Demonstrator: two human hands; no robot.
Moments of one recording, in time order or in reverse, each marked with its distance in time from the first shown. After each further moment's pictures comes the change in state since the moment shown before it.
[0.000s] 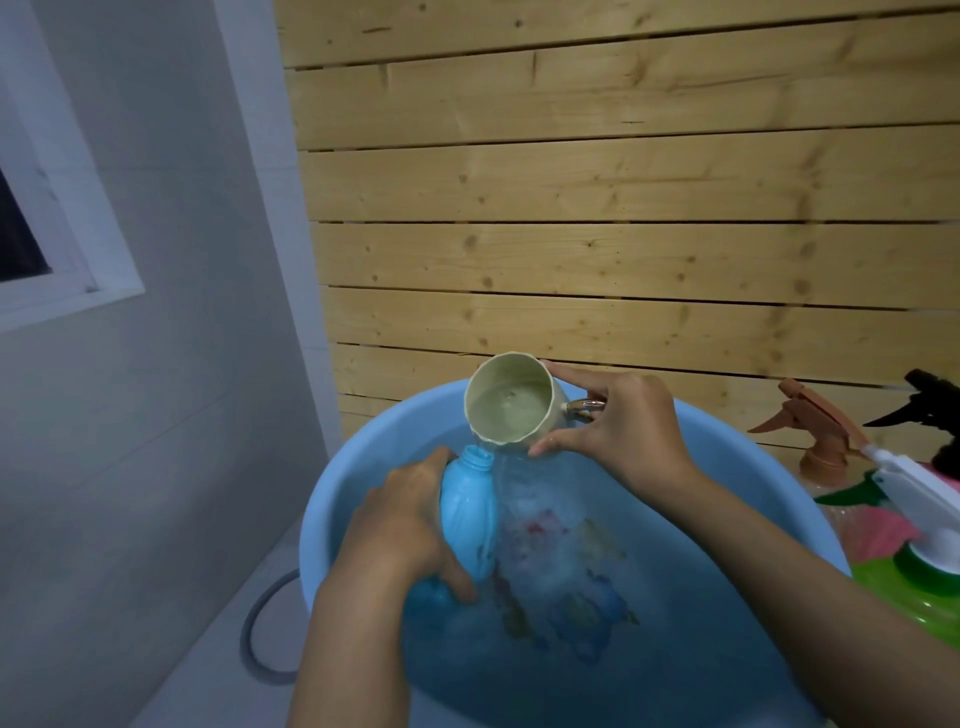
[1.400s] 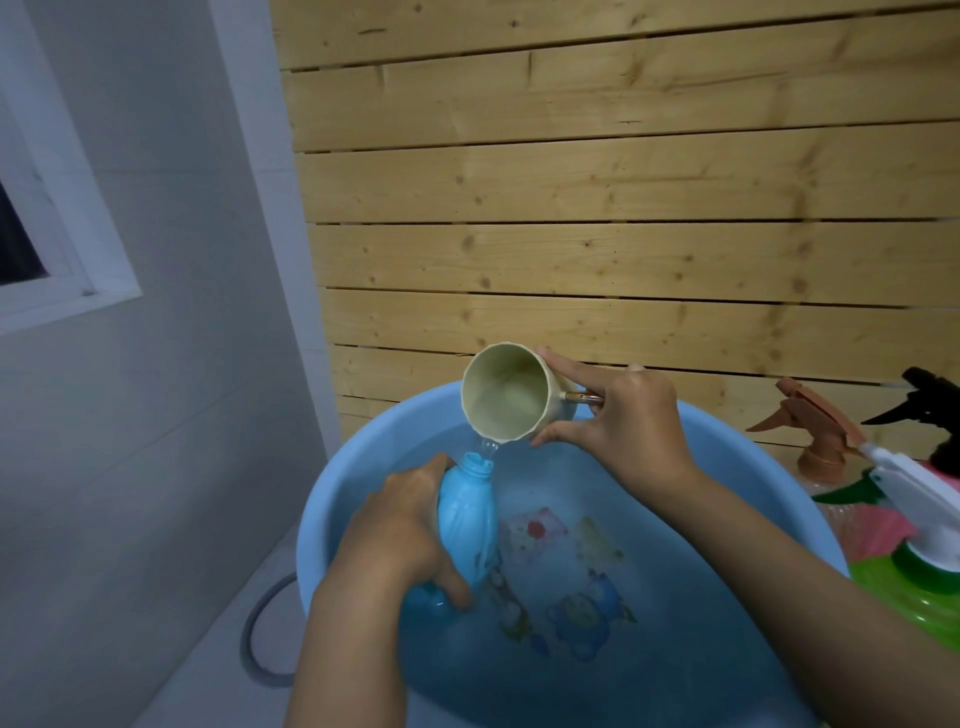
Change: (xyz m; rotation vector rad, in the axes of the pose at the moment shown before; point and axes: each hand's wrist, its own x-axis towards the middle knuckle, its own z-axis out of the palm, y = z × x) left_hand -0.002 0.000 -0.001 0.006 -0.033 -0.008; right_hand -0.001 0.003 0.006 -0.137 0.215 -0.213
